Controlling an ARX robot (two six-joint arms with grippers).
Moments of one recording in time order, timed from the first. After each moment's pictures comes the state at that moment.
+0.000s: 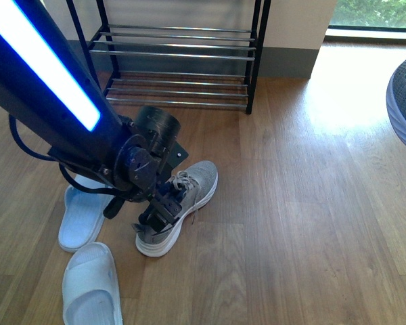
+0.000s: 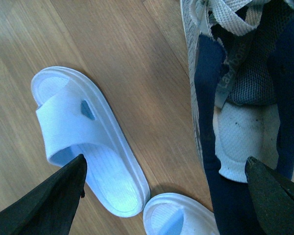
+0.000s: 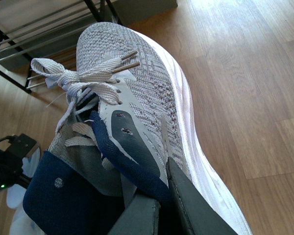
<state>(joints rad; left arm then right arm) -0.40 2.74 1.56 0.07 -0.32 0.39 -0.46 1.00 0.28 0.26 -0.31 0.19</state>
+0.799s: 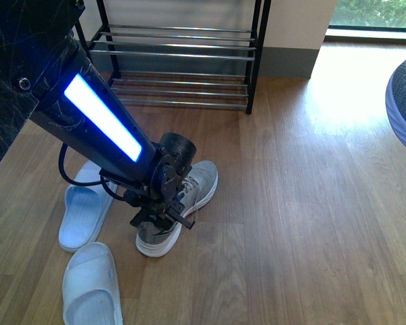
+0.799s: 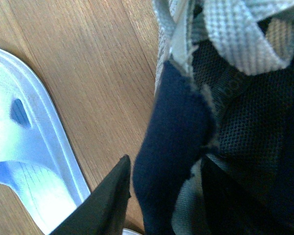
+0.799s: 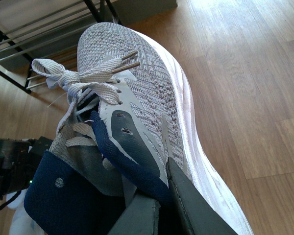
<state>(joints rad) -0.42 2.98 1.85 -0.07 -0.30 0.19 -0.46 1.00 0.28 0.26 -0.31 0.19</state>
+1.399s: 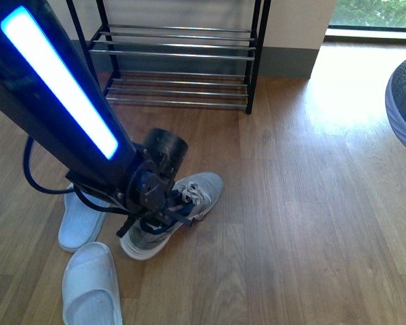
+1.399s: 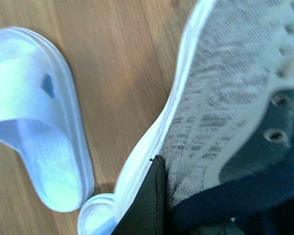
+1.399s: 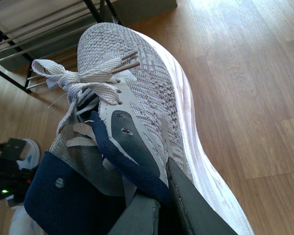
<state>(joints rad) -0.42 2.68 1.43 0.21 -0.29 0.06 -0.46 1.00 0.28 0.26 -0.31 0.19</state>
